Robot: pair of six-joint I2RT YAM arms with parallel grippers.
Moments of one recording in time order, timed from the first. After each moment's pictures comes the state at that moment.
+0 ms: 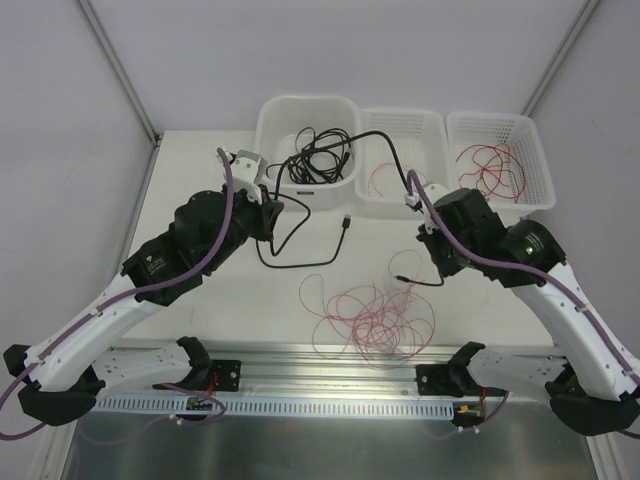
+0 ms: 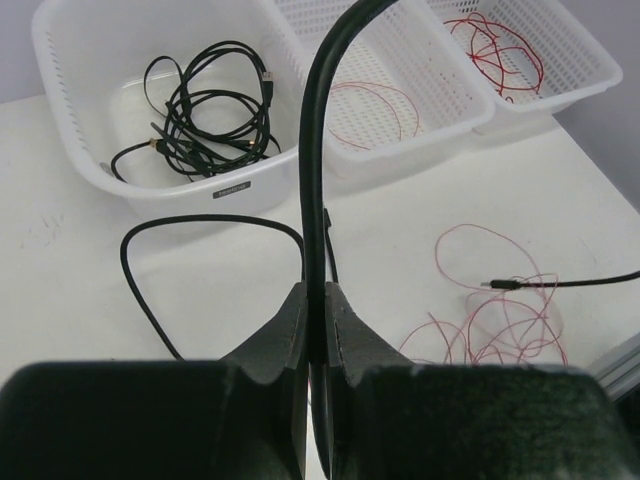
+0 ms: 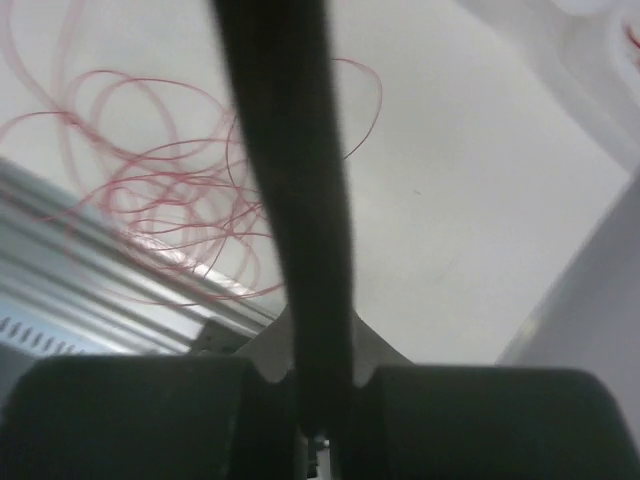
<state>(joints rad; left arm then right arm) -0.89 0.95 1.24 -0.52 -0.37 -0.22 0.71 1.08 1.46 -1.37 0.30 0.00</state>
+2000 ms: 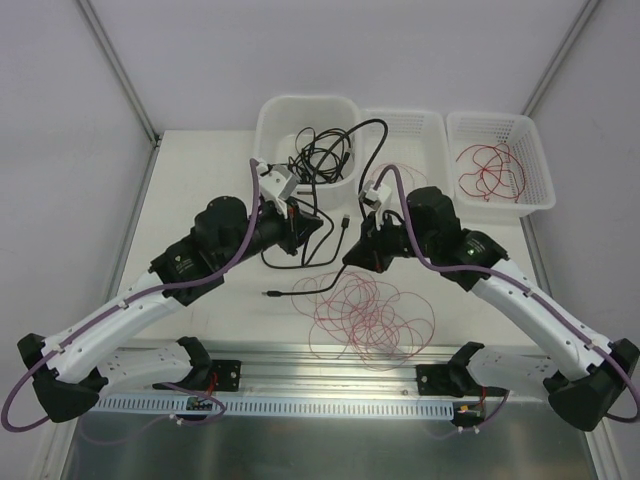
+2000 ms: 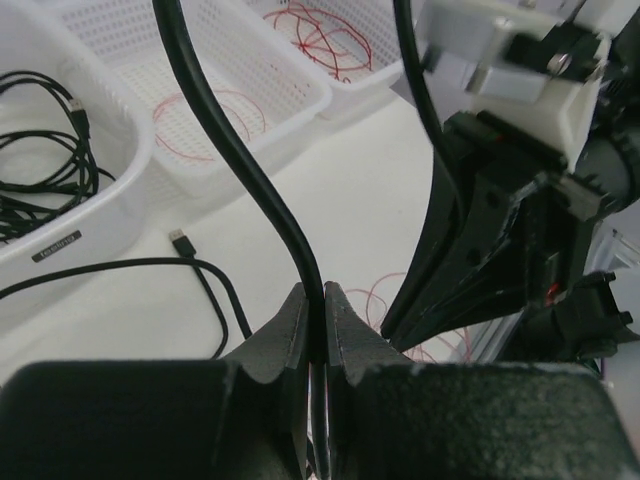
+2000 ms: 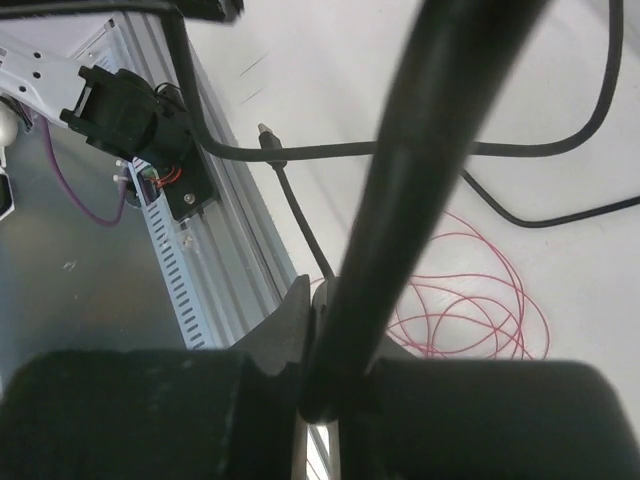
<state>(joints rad) -0.89 0.99 1.09 -0.25 0.01 -0.23 0.73 1.08 1.11 -0.54 -0.51 0.13</state>
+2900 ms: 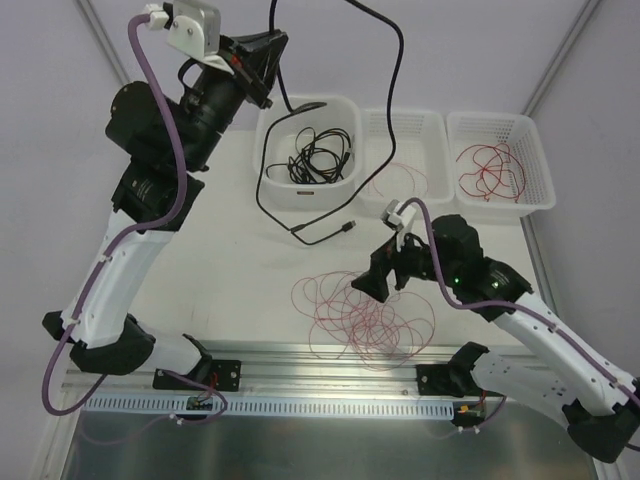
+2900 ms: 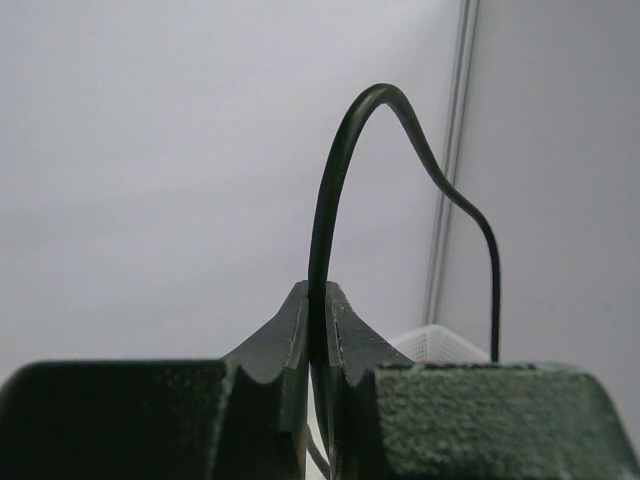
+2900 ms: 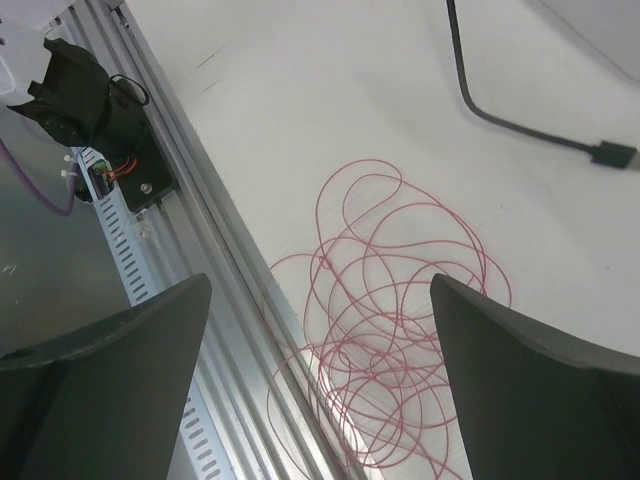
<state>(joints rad) -0.68 1.36 1.98 -0.13 -0.07 0.00 0.75 0.89 0.93 -0.50 -0.39 0.11</state>
